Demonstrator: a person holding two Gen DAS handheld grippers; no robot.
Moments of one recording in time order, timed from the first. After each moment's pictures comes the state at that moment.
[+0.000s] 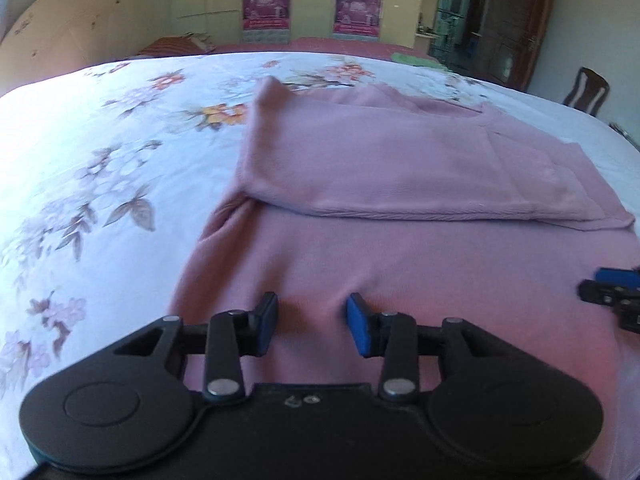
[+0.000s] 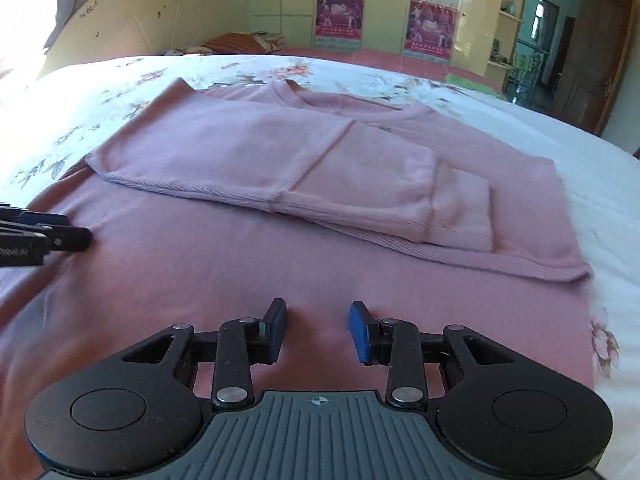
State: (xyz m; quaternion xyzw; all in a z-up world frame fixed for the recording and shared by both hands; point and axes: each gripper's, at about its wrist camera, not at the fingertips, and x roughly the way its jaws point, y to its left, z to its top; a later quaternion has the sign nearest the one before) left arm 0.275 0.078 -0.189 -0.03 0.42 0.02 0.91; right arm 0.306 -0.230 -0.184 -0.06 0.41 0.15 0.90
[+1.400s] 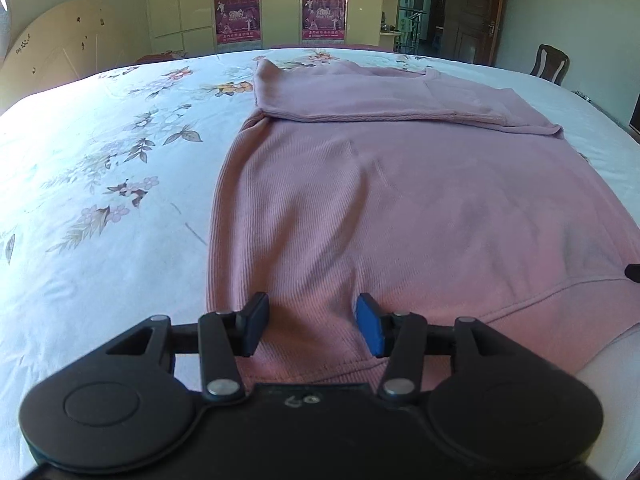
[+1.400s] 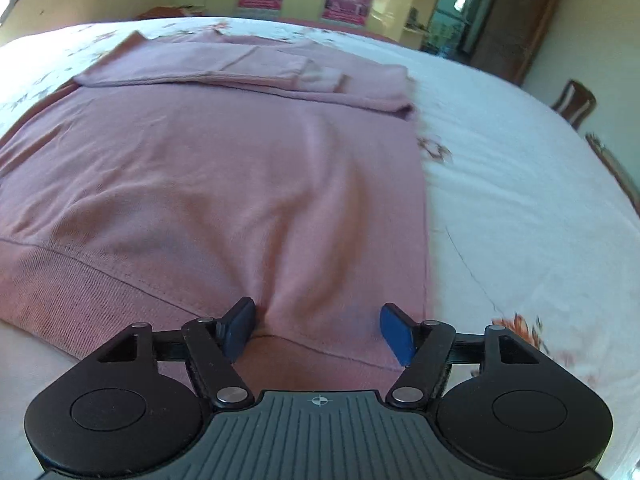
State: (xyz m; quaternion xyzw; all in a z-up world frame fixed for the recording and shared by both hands) left arm 0.123 0.083 -0.188 0.02 0.40 -0.03 0.91; right arm 0.129 -0.291 -0.174 -0.08 0.45 0.02 0.89
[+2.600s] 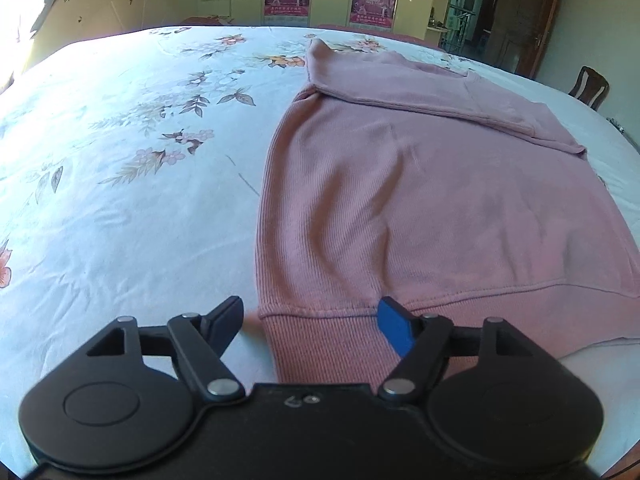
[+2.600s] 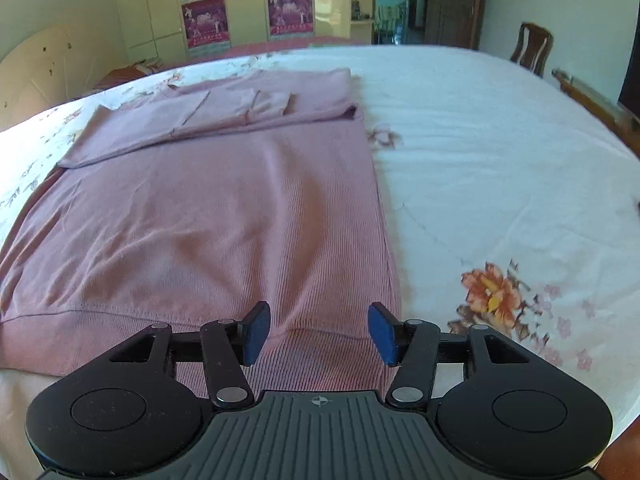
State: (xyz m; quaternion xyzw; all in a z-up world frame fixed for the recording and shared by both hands) left arm 0.094 0.100 -0.173 -0.04 0.43 0.02 0.90; right arm 0.103 -0.295 -0.136 0.01 0.40 0.01 0.92
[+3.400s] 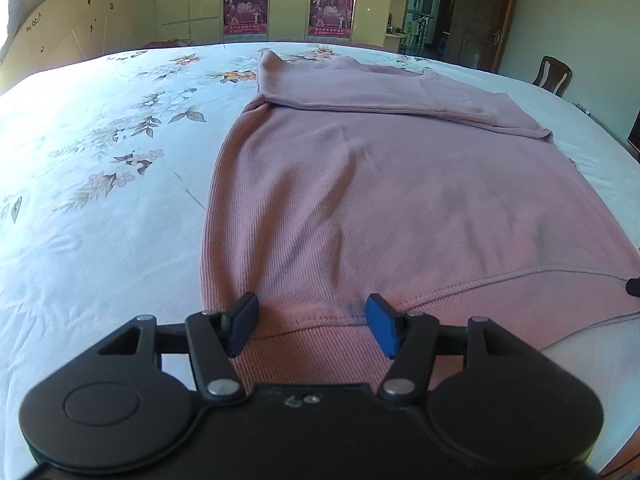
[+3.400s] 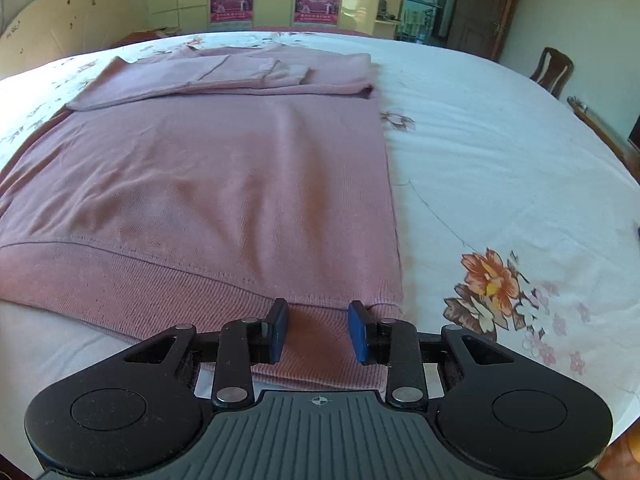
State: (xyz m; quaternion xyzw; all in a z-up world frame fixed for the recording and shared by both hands) left arm 0.096 0.080 -0.185 -0.01 0.41 -0.03 0.91; right arm 0.089 -0.303 -0.164 -0.03 0.44 0.01 0.90
